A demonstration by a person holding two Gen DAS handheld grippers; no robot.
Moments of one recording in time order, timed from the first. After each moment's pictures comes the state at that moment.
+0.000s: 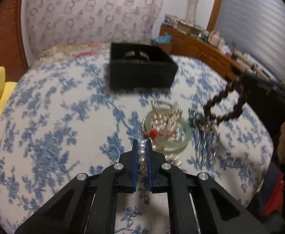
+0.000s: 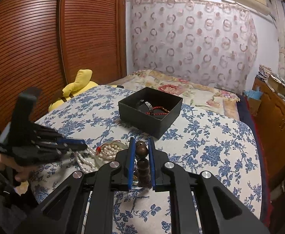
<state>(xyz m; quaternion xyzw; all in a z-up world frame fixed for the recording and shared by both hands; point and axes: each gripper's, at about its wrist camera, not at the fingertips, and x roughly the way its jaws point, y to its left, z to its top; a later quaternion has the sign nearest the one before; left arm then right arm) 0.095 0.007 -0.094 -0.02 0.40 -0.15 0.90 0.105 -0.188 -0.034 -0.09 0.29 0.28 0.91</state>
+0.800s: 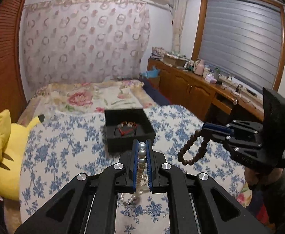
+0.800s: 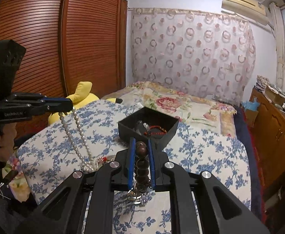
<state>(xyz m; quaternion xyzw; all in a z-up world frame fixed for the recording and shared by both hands) 0.080 0.011 0.031 -0.02 0.28 -0.19 0.94 0.106 -0.186 0.006 -0.09 0.24 0.28 0.92</state>
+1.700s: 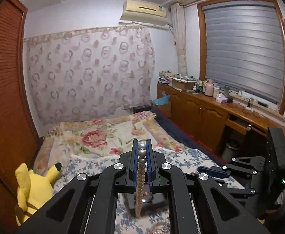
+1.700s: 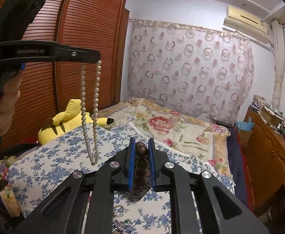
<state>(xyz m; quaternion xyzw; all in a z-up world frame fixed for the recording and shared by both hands) 0.159 -0.011 0.150 0.04 0.20 -0.14 0.97 0.164 -0.158 0.069 -0.12 0.19 0.27 0.94</state>
